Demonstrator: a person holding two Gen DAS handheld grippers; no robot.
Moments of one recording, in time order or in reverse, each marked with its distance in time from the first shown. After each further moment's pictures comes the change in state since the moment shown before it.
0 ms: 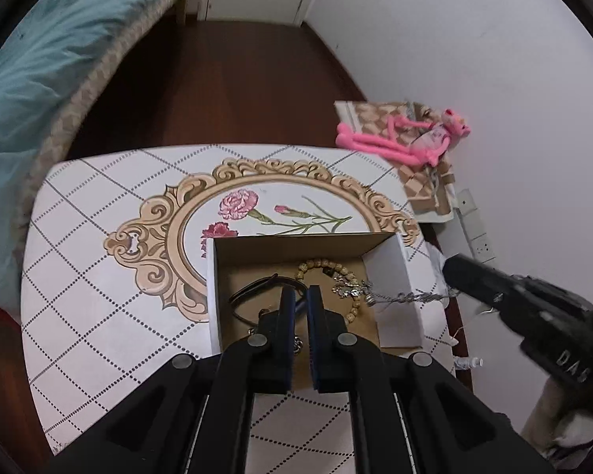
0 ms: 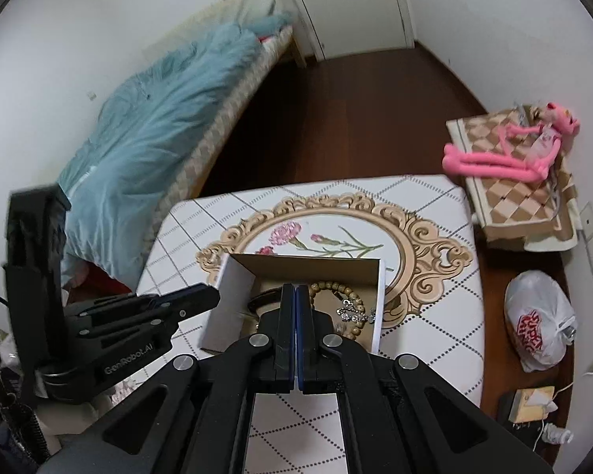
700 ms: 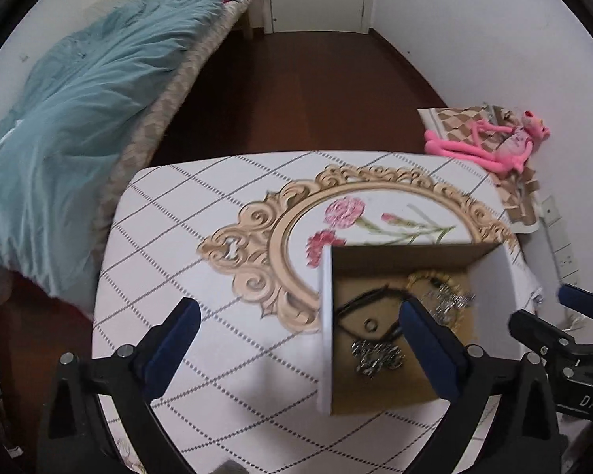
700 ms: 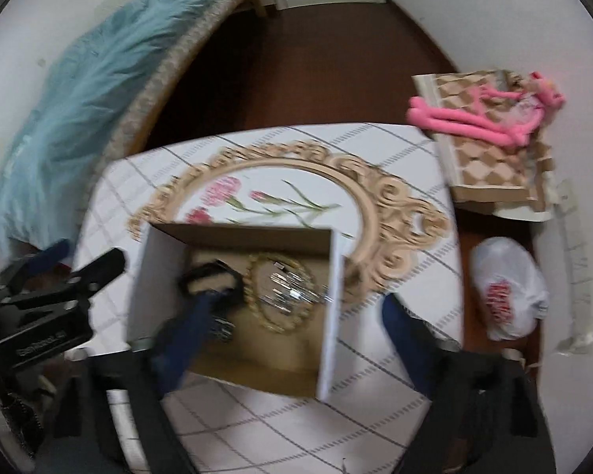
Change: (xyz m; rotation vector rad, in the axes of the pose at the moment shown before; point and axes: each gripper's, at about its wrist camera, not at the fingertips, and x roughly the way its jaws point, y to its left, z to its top) left arm 0.001 0.026 -0.016 -0.007 -0.073 0.360; right arm 0.042 -0.016 -0.014 0.002 0.159 -0.267
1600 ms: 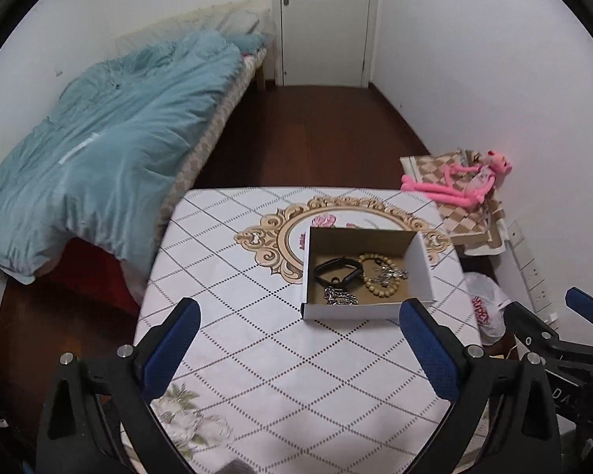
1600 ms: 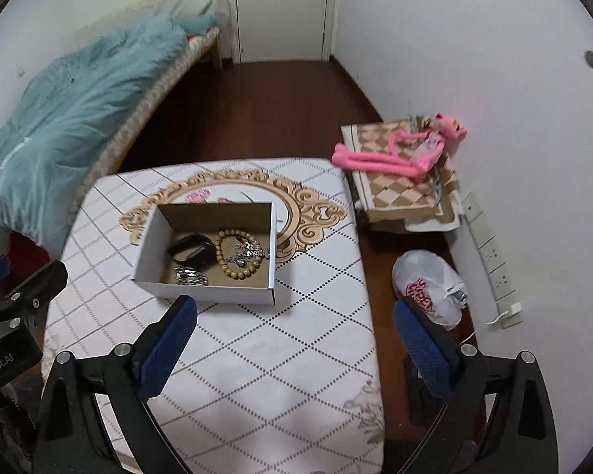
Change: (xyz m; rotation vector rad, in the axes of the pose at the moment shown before) left arm -0.177 -0.009 -0.079 -0.049 -0.207 -0.008; right arm -0.164 0.013 -0.103 0.020 -0.255 -0.165
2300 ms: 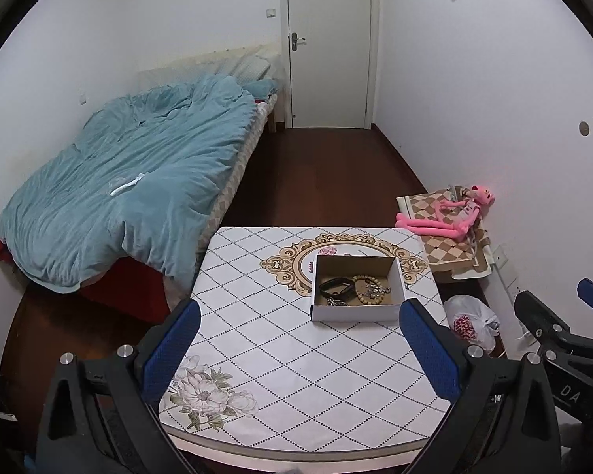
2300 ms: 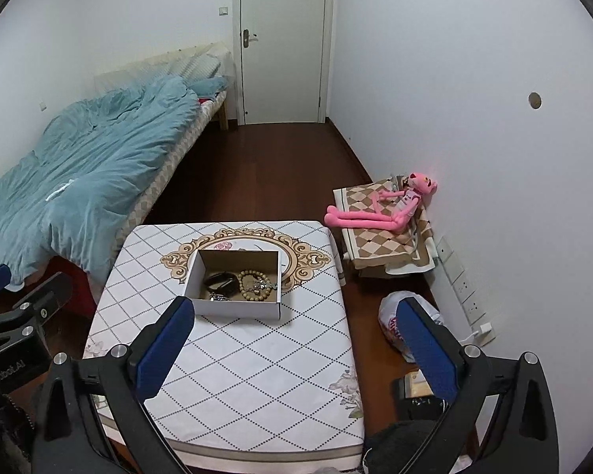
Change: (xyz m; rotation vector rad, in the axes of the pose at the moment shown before) left arm -0.127 0.006 -0.017 -0.002 -0.142 0.032; right arm -0.155 -0.003 -0.026 0.002 -0.211 -0.009
